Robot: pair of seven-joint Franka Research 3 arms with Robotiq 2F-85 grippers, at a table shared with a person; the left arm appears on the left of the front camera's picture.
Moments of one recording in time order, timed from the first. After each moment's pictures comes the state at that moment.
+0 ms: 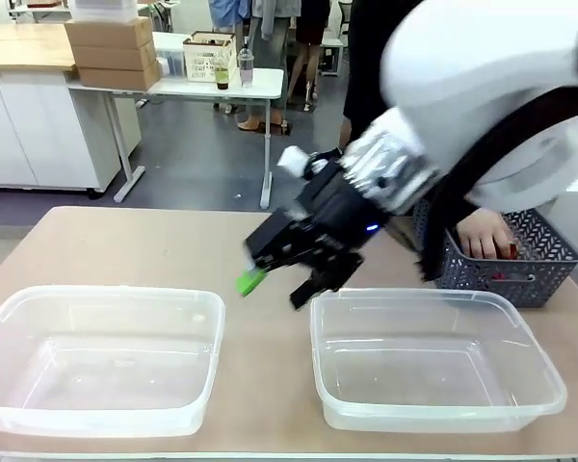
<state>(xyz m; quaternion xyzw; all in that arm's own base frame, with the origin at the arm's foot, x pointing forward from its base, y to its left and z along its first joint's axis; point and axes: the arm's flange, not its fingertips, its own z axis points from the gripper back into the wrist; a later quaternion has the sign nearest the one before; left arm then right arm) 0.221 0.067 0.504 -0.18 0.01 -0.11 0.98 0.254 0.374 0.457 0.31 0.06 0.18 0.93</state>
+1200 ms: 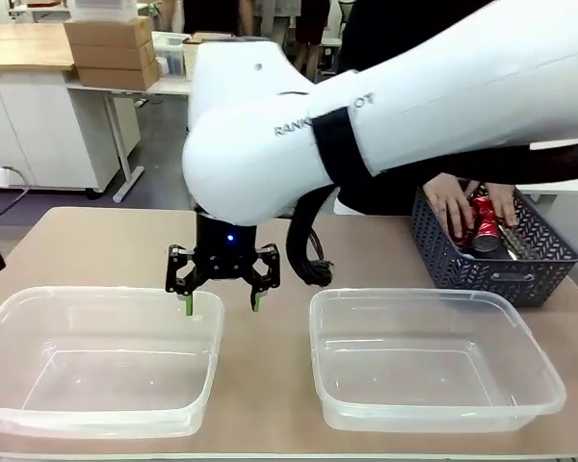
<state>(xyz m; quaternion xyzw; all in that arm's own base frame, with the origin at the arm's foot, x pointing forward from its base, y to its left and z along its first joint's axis) 0.280 0.025 0.461 -0.01 0.09 -0.07 0.99 0.304 0.492 0.422 0.05 0.05 0.07 1.00</state>
